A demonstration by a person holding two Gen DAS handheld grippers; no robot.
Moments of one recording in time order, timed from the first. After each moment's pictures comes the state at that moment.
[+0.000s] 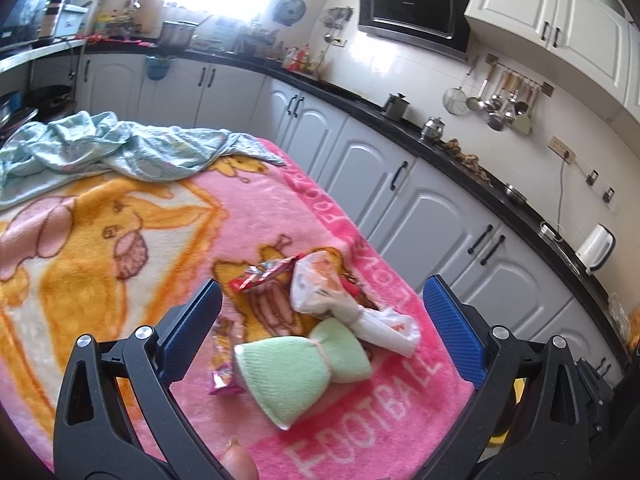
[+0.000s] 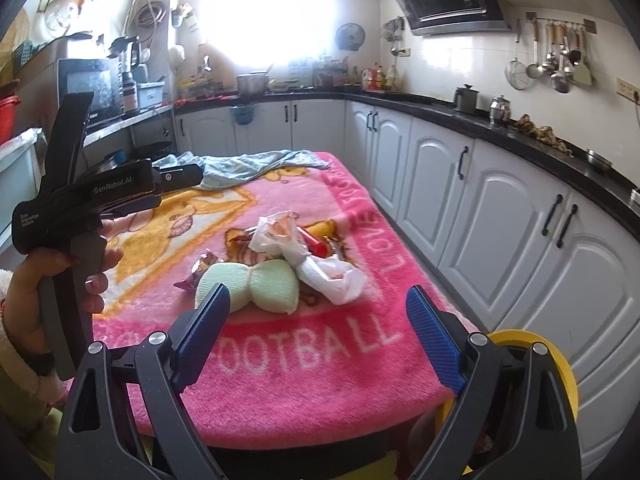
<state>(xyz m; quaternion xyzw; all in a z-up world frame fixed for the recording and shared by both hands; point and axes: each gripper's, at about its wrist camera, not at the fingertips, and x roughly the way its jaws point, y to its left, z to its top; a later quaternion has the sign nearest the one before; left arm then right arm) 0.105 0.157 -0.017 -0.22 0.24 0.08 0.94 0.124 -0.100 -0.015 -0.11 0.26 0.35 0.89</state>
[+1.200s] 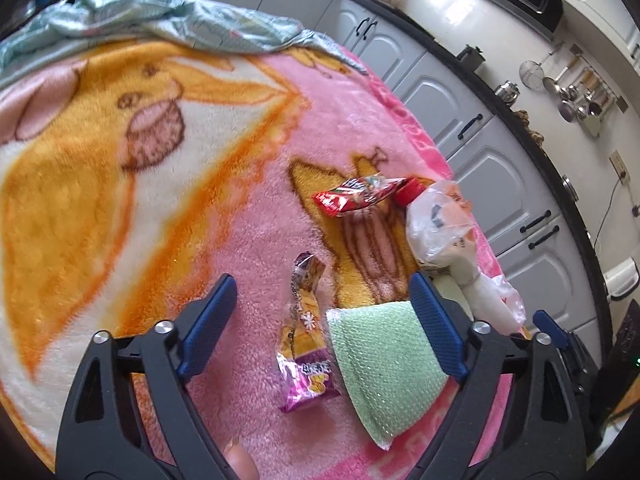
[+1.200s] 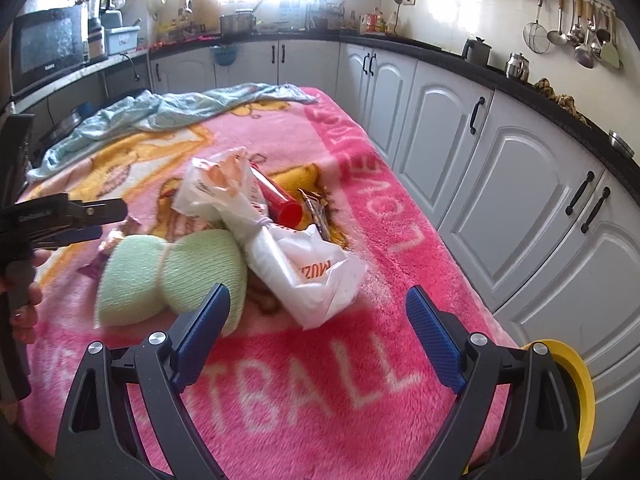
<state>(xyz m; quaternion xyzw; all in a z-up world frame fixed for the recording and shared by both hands) 0.145 0.216 -0.125 -0.32 0.37 0.12 0.86 0.233 -0.037 -0.100 -0.17 0.35 0.31 0.87</state>
